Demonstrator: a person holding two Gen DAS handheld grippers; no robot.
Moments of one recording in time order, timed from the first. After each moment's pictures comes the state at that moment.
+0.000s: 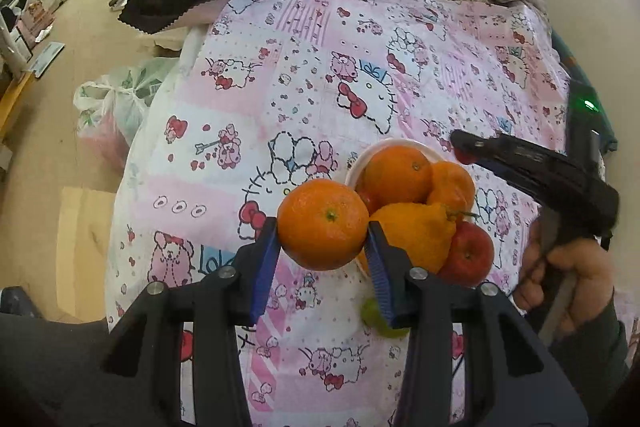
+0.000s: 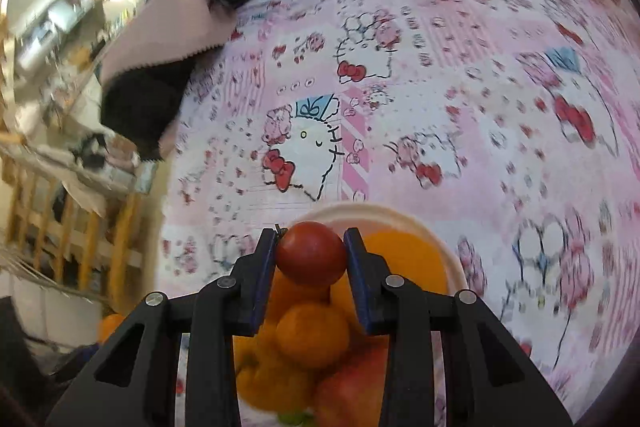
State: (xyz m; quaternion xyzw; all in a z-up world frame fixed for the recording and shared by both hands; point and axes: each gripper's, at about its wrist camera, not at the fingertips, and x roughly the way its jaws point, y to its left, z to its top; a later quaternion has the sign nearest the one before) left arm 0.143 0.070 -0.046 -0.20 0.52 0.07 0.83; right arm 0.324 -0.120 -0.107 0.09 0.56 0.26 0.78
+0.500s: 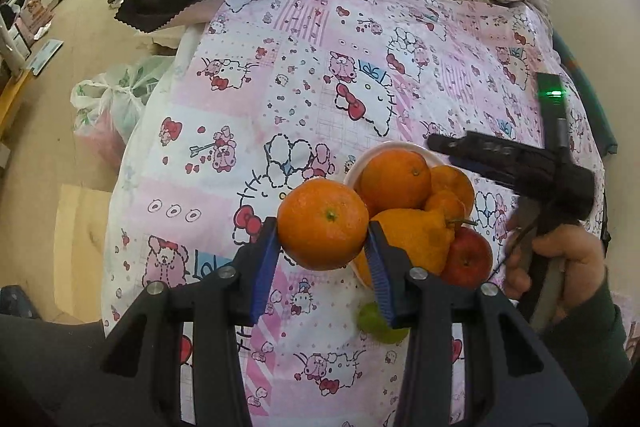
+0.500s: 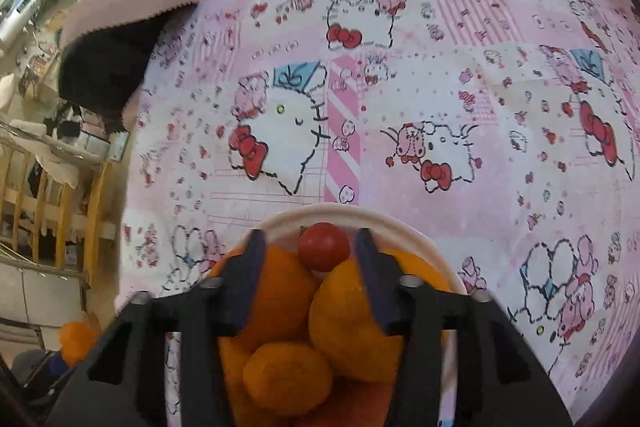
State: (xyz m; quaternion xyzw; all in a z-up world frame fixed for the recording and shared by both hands) left arm 0.151 0.070 -0.048 -0.21 0.52 0.07 0.83; right arm 0.334 -0.117 -0.118 0.07 0.59 0.24 0.77
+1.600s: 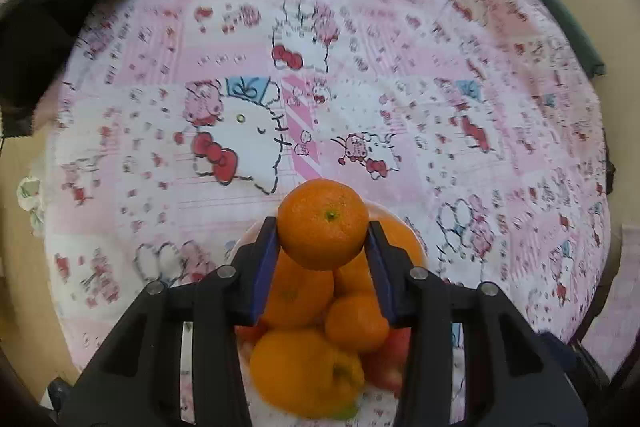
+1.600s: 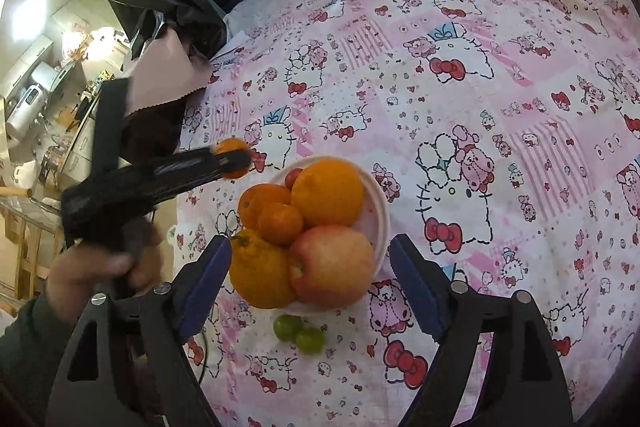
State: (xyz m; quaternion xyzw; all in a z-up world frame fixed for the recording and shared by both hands) left arm 0.315 -0.023 -0.079 -0.10 0.58 -0.04 0.81; right arm 0.204 -0.235 -0.046 0.20 0.51 0.18 0.82
